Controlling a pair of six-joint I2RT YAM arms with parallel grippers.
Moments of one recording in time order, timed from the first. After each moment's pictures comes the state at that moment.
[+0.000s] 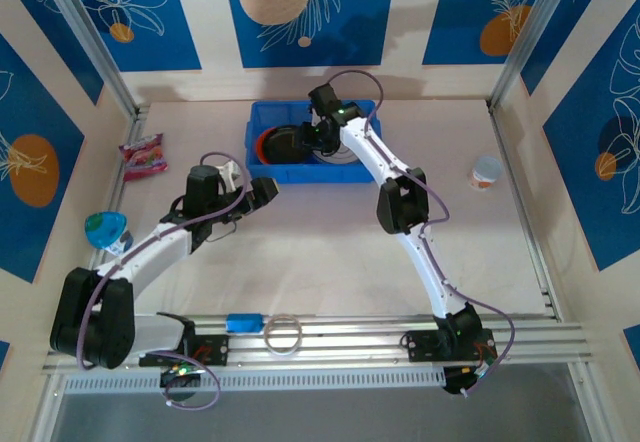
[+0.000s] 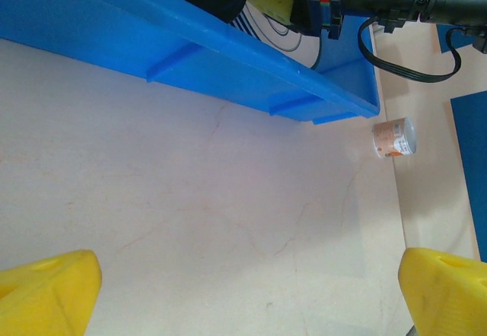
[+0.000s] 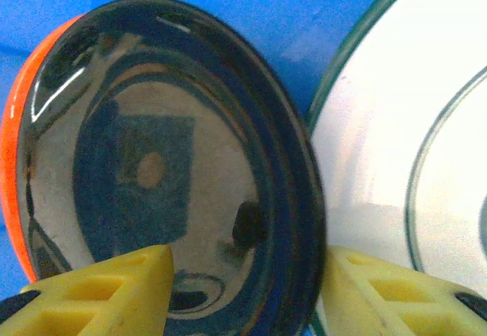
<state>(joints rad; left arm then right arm) -0.29 1.29 0.68 0.04 0.47 -0.76 0.50 2.69 2.67 -0.98 -0.21 0.49</state>
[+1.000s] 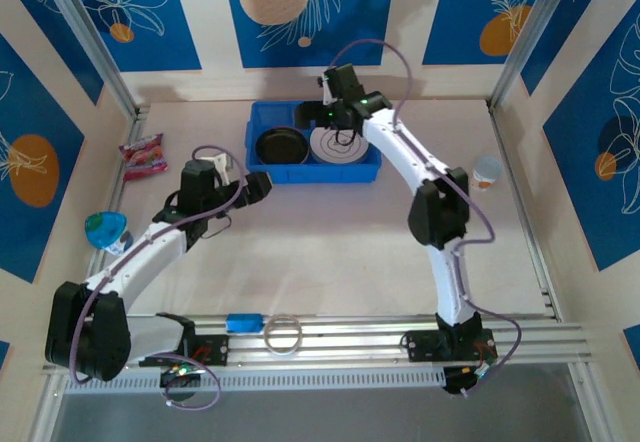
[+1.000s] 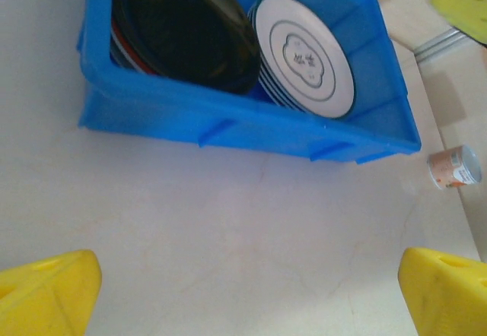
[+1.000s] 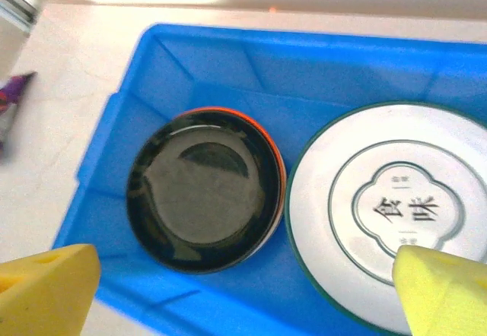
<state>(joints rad) -0.29 1.21 0.75 -0.08 0.25 -0.59 0.49 2.06 2.02 -0.68 -0.08 0.33</state>
